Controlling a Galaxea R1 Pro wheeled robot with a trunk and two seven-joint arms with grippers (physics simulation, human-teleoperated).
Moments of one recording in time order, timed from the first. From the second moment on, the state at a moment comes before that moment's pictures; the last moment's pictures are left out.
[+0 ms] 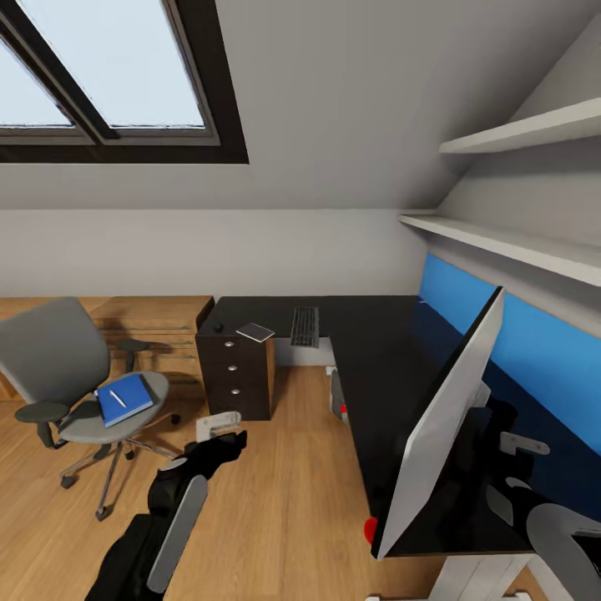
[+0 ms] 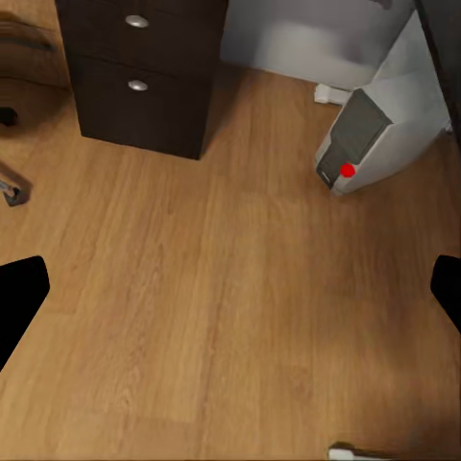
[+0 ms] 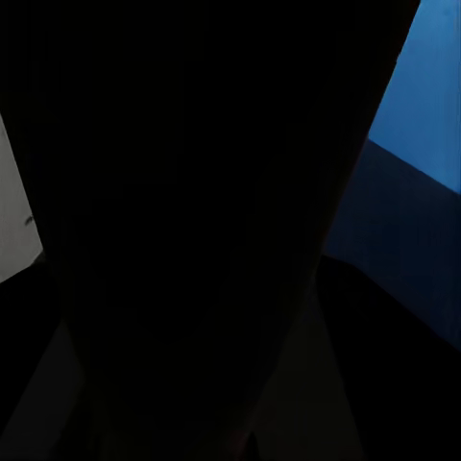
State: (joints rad) left arm -0.31 -0.07 -0.16 -1.47 0.38 0.66 0.39; right arm -0.84 -0.29 -0.03 0.01 -0.19 -0.47 -0.19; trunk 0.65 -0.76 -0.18
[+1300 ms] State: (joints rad) left arm -0.31 0.03 -0.11 -1.43 0.41 0.70 0.39; right arm -0.84 -0.28 0.00 0.01 -0.22 -0.47 -0.19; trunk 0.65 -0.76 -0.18
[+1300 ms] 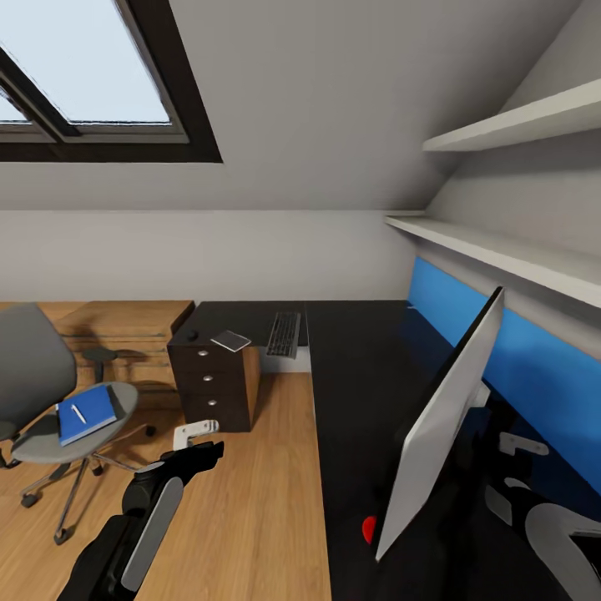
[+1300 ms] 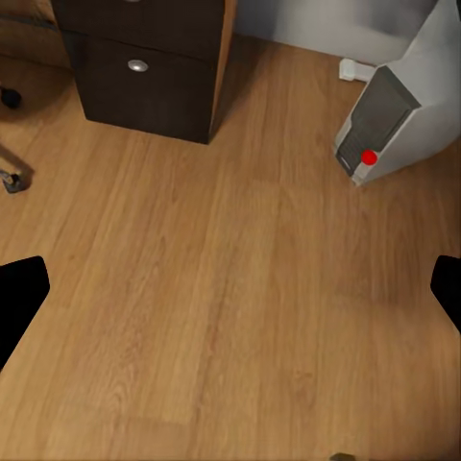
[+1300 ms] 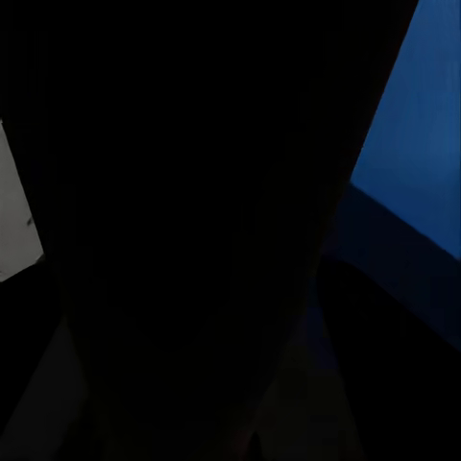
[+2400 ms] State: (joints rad) left arm -0.31 0.03 -0.11 -1.43 0.41 0.70 0.39; right arm -0.84 -0.27 -0.02 0.00 -0.19 -0.47 -0.19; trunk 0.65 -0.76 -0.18
